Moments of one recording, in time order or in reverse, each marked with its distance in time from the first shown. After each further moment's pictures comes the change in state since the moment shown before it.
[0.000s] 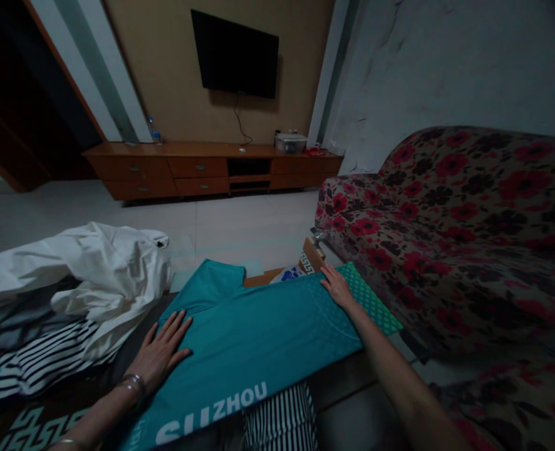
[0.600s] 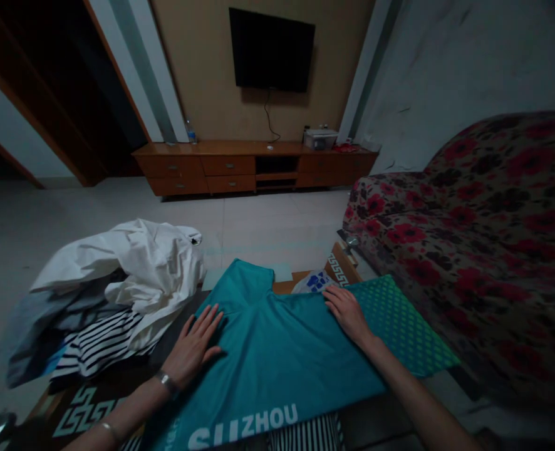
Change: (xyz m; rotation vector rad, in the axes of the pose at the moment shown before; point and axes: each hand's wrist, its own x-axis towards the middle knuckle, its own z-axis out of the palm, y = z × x) left_hand 0.006 -0.004 -0.016 -0.050 0.008 0.062; right_hand -0.006 -0.124 -0.001 0.136 0.017 -0.306
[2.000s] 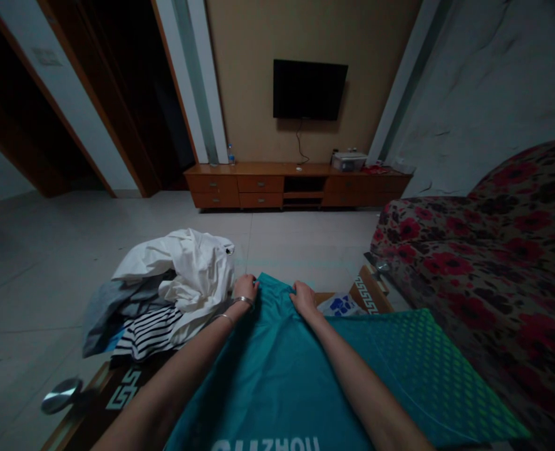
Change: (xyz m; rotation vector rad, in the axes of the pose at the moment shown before) left_hand 0.164 -0.031 -0.003 -0.232 0.051 -0.632; right_hand 0.162 -0.133 0.083 0.071 -0.245 0.394
